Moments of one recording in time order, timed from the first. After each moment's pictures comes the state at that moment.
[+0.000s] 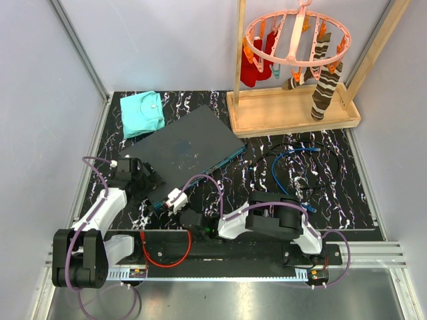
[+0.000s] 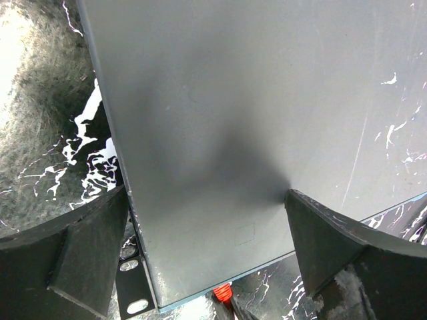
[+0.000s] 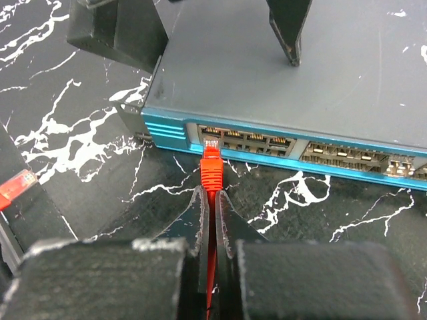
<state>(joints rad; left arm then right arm) -0.04 1.10 0.49 -0.40 0.12 -0.74 1.41 2.11 0.99 0.84 0.56 0.19</state>
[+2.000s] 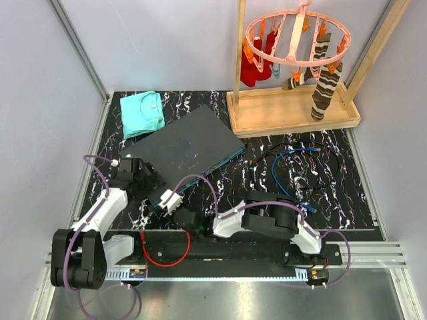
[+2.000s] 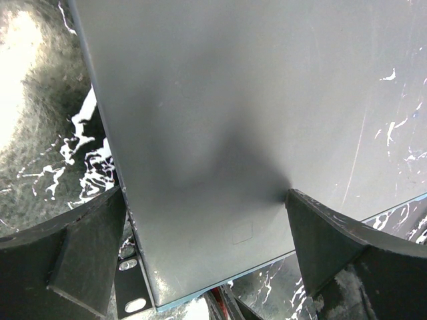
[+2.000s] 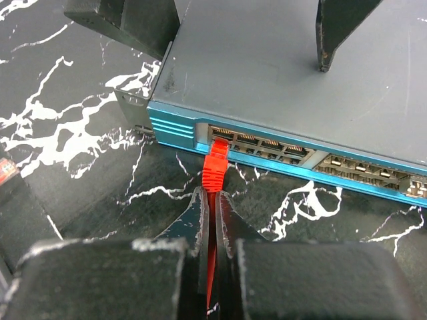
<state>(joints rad) -0.08 1.10 0.49 -0.40 0.09 -0.74 1.39 2.15 1.07 0.76 0.52 0.12</state>
